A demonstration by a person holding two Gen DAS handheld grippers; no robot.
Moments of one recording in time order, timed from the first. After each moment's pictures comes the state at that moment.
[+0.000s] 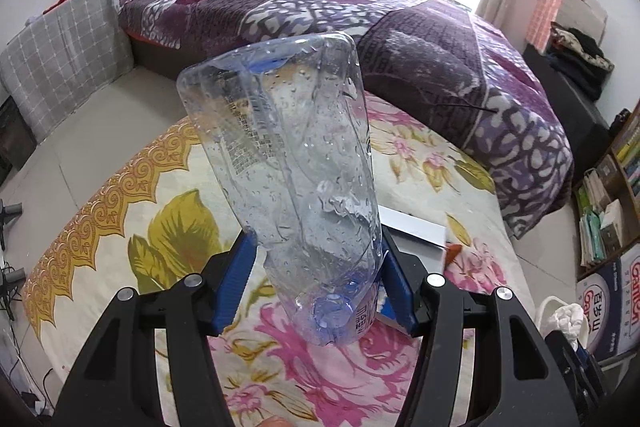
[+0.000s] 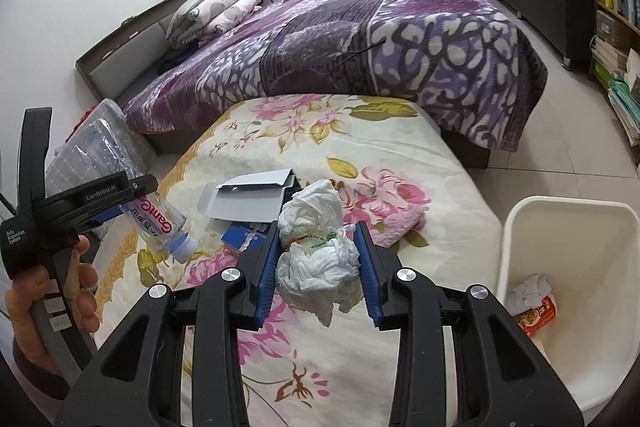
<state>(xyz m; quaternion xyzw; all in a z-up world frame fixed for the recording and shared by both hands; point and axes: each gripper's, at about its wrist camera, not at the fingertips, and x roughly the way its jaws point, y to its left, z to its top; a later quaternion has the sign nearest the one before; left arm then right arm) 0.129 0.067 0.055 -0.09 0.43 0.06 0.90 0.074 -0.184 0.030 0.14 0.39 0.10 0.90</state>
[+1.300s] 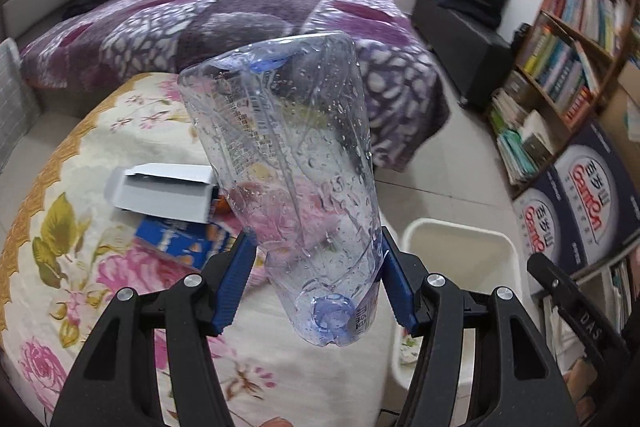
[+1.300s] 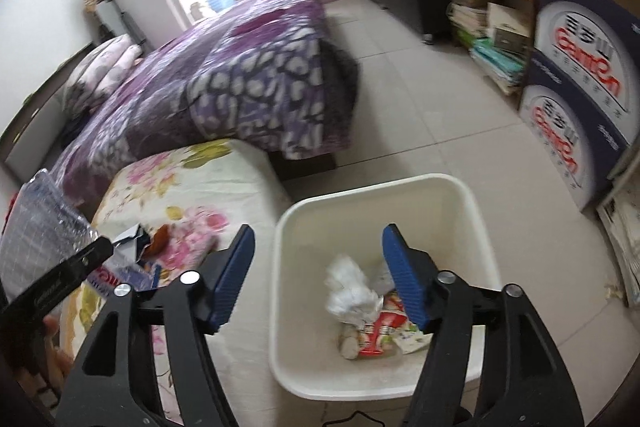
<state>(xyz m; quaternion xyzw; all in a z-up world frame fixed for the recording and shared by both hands) 0.079 -0.124 0.066 -0.03 0.44 -0.11 0.89 0.009 -0.355 0.042 0.21 0.38 -0.11 0.89</state>
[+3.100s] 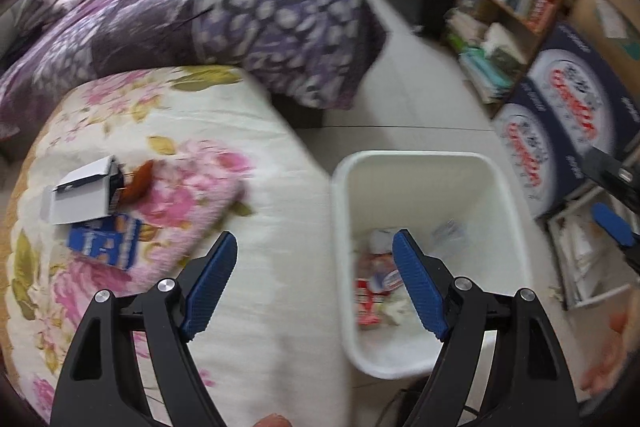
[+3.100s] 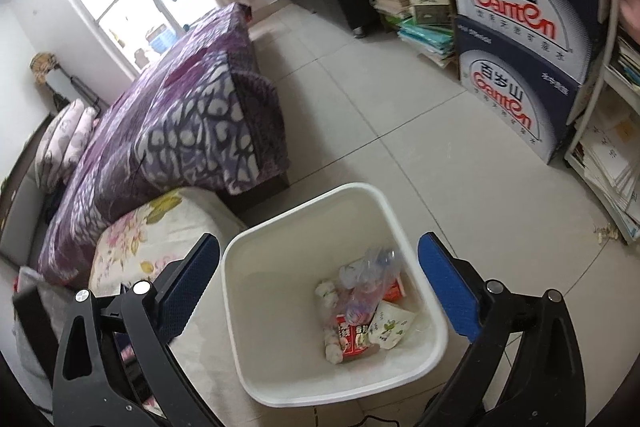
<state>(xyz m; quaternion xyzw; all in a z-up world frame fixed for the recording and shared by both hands) 0.077 -0.198 0.016 0.07 0.48 -0.18 0.85 -0.018 -0.422 0.040 0.29 0.37 -0.19 0.86</state>
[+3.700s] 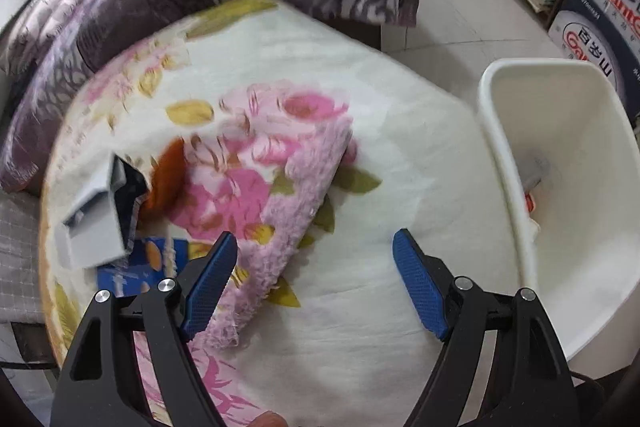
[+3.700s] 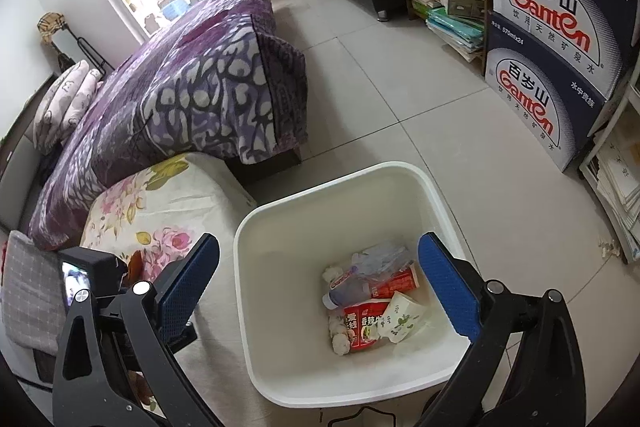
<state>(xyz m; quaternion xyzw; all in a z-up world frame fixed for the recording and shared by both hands) 0.137 -0.163 -0.065 0.20 0.54 -0.16 0.80 0.017 -0.385 0.028 0.26 0.40 -0.17 0.86</state>
